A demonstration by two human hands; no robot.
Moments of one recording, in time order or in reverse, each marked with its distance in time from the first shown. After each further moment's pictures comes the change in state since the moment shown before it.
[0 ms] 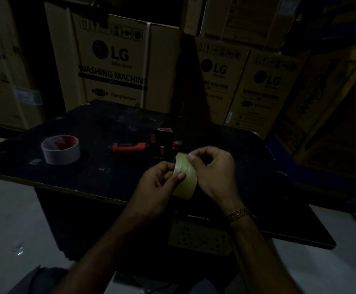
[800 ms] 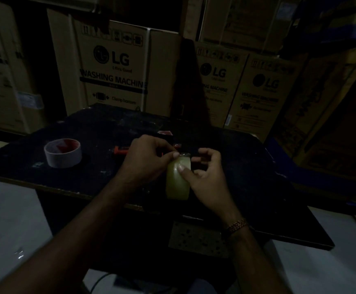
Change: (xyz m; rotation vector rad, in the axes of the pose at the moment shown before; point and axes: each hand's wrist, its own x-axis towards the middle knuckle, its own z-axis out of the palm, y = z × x) left_hand 0.047 0.057 -0.029 0.798 0.153 0.238; right_hand -0.016 0.008 0.004 0.275 -0.194 0.159
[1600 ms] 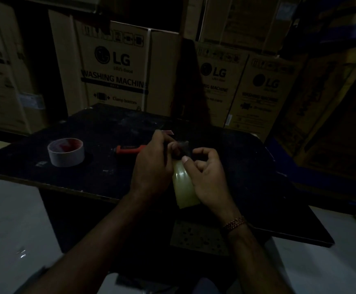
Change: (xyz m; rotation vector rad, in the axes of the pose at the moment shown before) left_hand -0.022 0.003 0.031 -0.100 0.260 0.112; right_hand -0.003 -0.008 0.010 0.010 0.037 -0.089
